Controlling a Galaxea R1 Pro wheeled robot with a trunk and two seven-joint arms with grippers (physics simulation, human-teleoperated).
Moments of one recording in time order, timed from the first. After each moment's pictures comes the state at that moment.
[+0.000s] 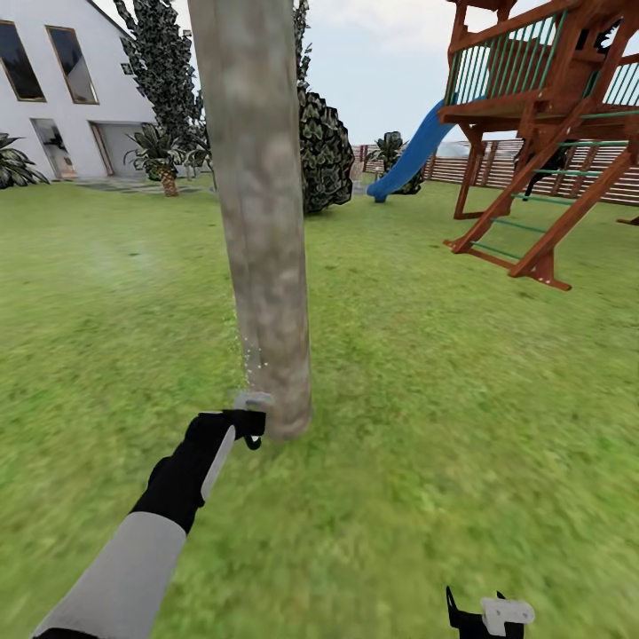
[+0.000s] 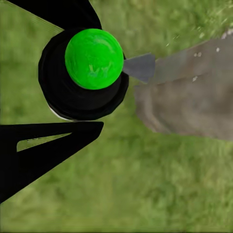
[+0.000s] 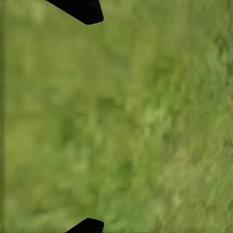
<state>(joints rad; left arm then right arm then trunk) -0.73 -0.07 -0.10 -1.00 0.01 0.72 -0.01 -0.36 -0.08 -0.22 -0.10 0.17 -0.73 -0.06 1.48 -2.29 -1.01</state>
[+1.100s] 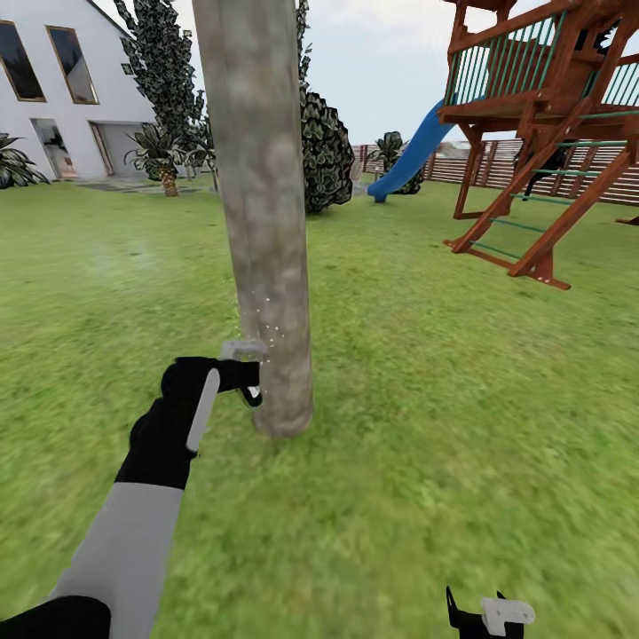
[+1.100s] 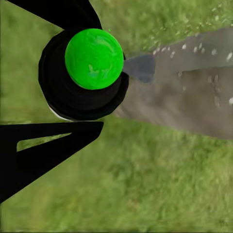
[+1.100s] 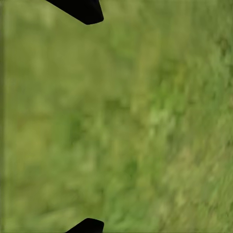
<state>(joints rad) -0.83 -0.10 -0.03 -1.29 0.05 1.02 -0.01 -0.36 -0.08 -0.22 -0.10 0.17 -0.73 -0.06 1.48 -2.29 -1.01</state>
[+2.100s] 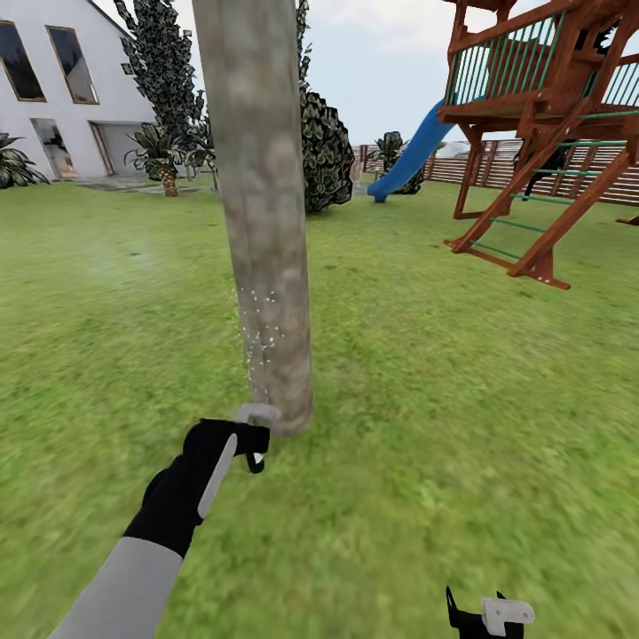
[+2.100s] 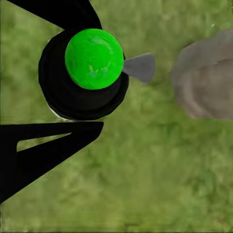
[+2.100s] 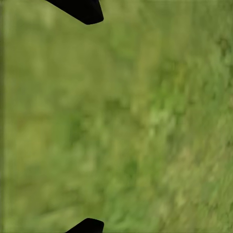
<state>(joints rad) -0.65 -0.08 -0.15 -1.17 0.05 0.94 0.00 -0.36 -0.08 -0.22 -0.10 0.17 -0.73 -0.06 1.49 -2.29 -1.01</state>
